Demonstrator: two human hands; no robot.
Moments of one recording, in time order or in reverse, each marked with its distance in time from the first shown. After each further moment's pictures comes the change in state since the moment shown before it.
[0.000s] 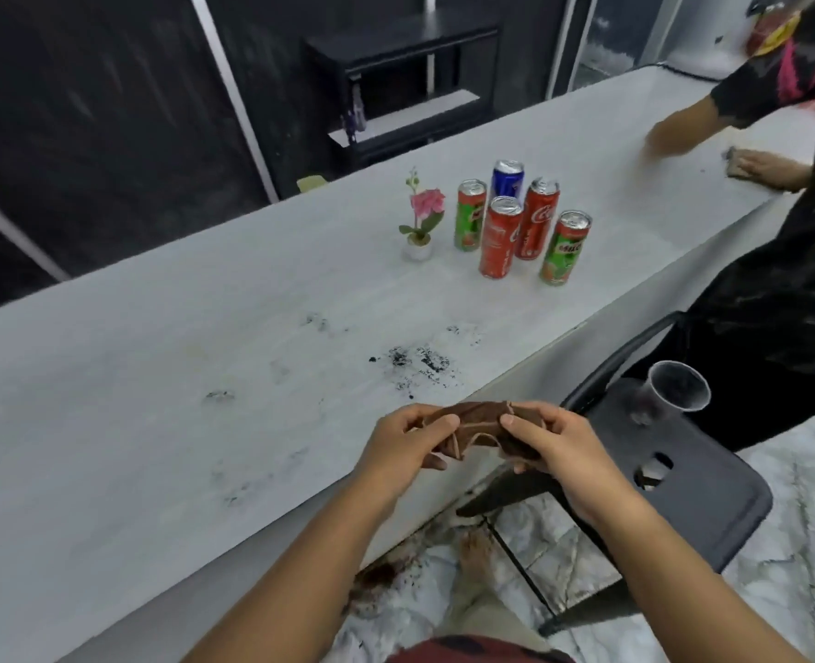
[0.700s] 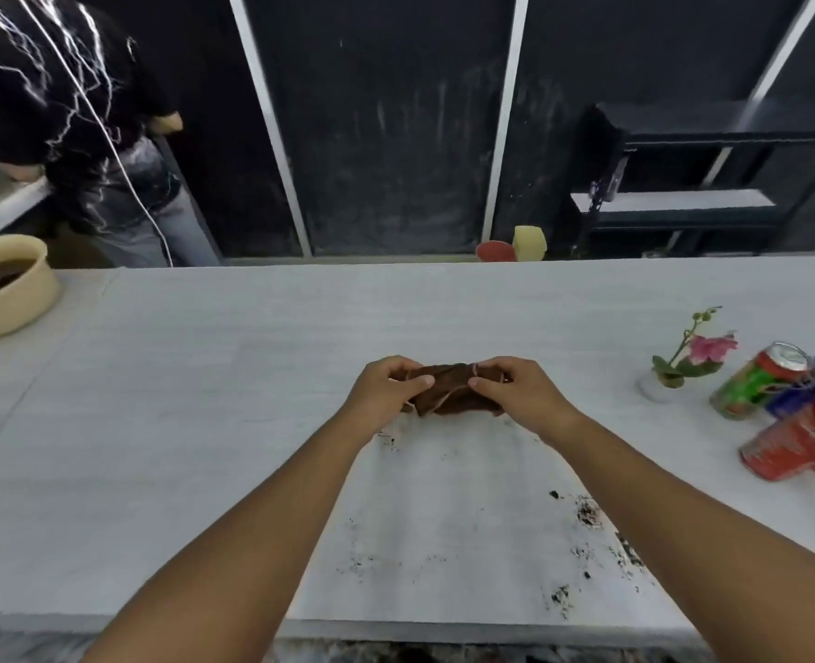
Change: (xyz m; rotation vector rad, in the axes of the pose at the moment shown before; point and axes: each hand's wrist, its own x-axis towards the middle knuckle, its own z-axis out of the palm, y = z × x) left_hand 0.077 0.063 -0.283 0.044 0.619 0.111; right_hand 0.252 -0.103 0.294 -0.506 -0.565 -0.265
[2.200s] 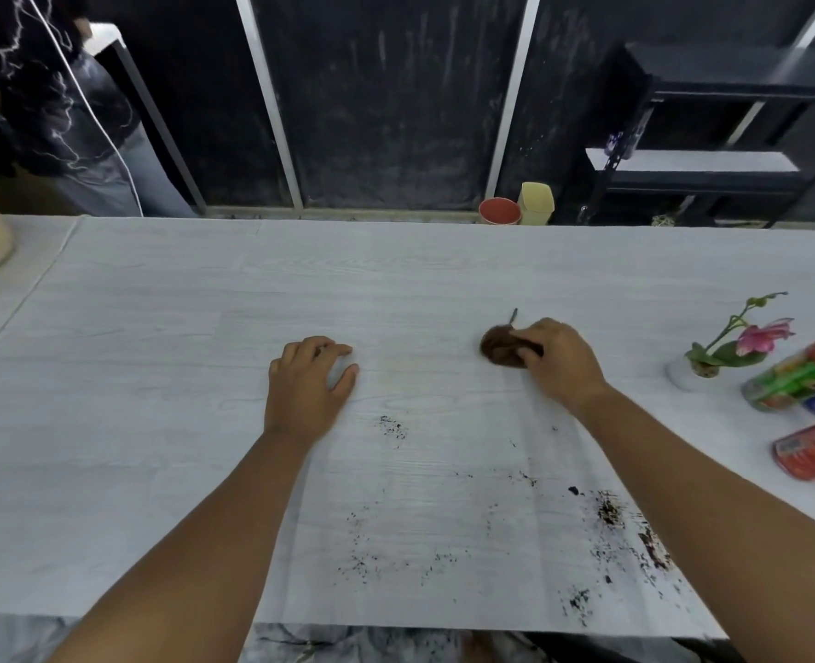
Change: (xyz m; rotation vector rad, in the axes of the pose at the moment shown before) left_hand 0.033 -0.123 -0.089 0.919 0.442 0.417; right_hand 0.056 0.032 -0.024 -0.726 0.117 -0.179
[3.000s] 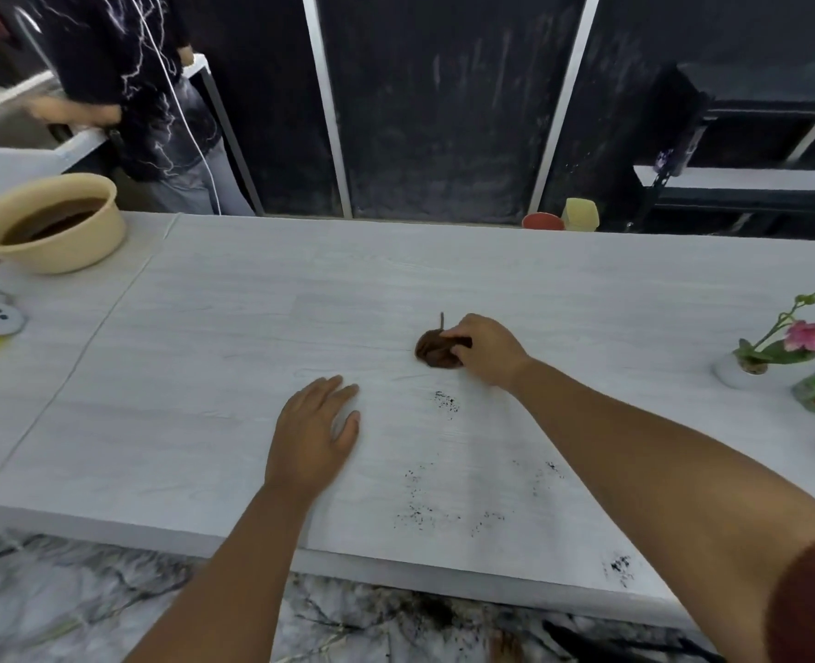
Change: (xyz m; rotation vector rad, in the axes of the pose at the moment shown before) left_hand -0.123 -0.039 -0.066 -0.012 -0.063 -0.070; right_hand 0.002 -0.150 0.059 0.062 -0.249 -0.178
